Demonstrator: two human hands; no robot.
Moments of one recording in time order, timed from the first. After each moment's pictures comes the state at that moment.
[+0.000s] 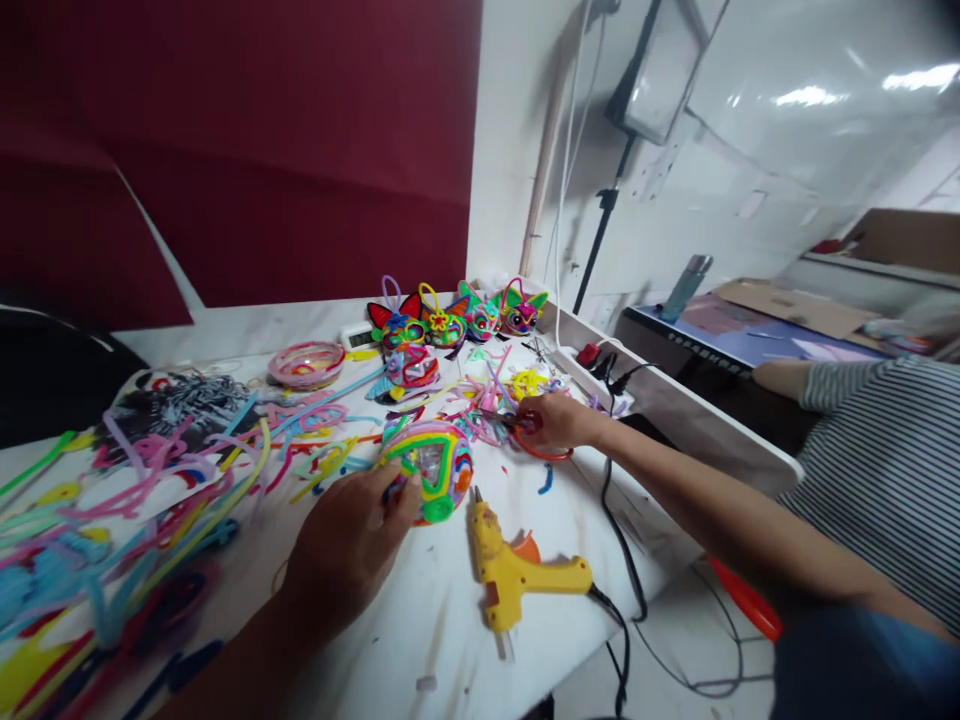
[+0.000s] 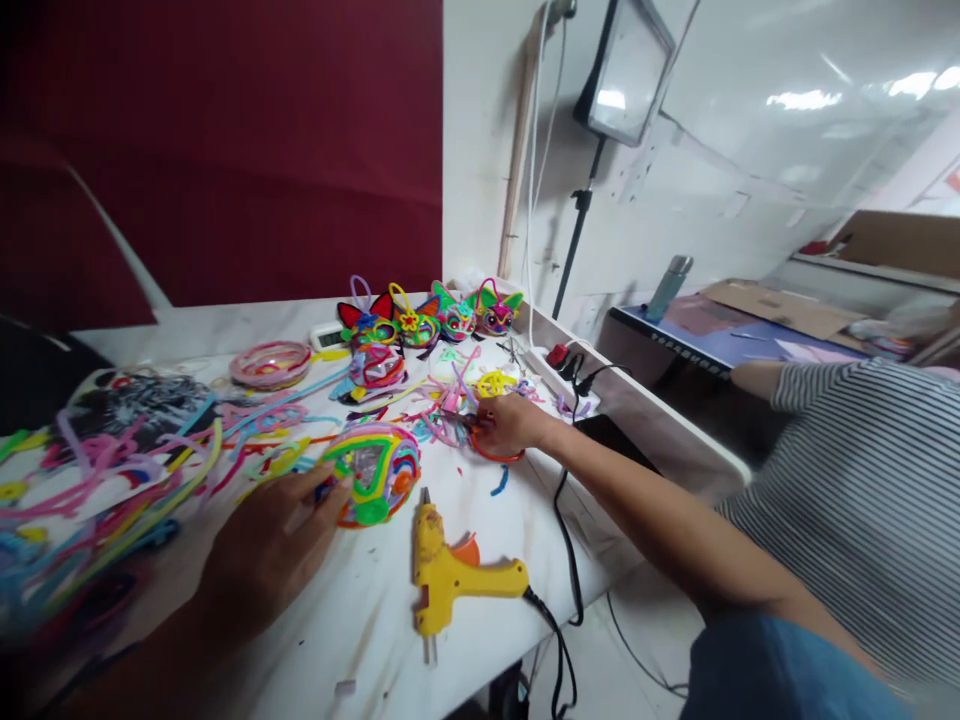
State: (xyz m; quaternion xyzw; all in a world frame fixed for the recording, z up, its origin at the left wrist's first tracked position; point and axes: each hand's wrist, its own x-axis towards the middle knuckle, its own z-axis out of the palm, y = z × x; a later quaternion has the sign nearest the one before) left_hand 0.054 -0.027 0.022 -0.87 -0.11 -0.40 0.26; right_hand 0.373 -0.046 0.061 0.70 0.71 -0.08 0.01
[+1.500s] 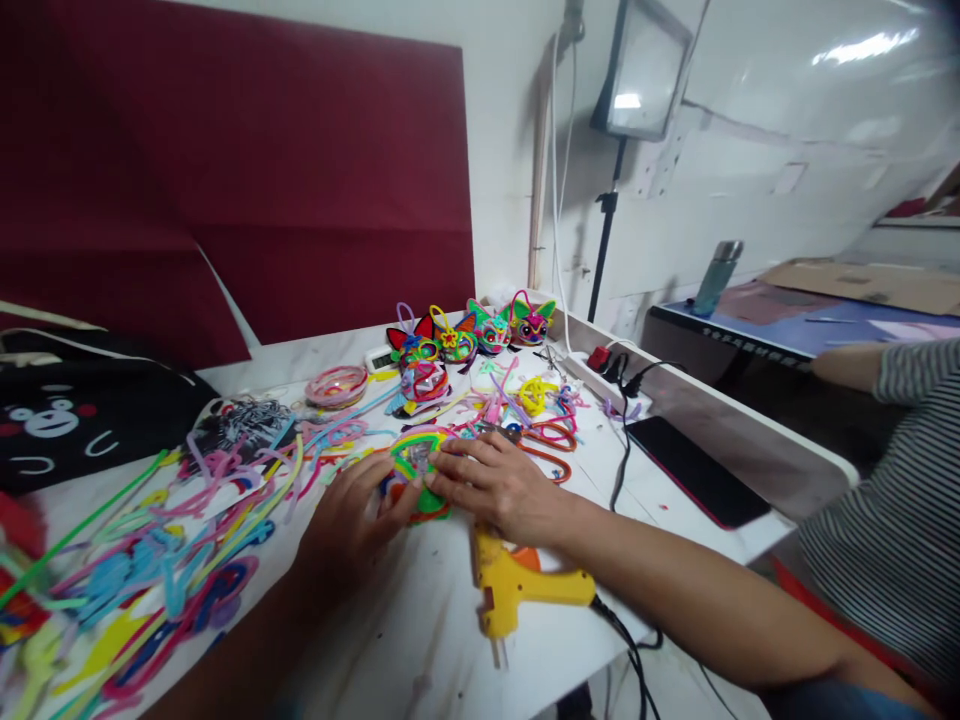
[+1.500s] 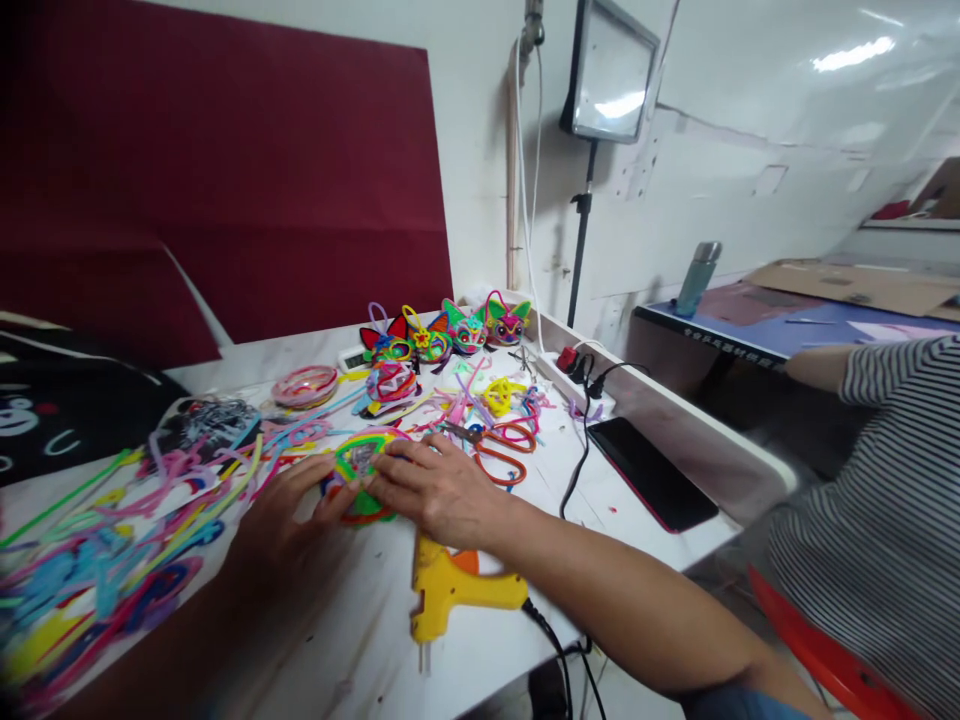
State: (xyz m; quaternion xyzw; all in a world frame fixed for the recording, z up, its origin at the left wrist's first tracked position) left_hand 0.044 -0.011 0.011 -0.88 -0.13 -0.38 0.27; right_hand 0.296 -0.079 0.022 0.32 0.89 0.19 -0.27
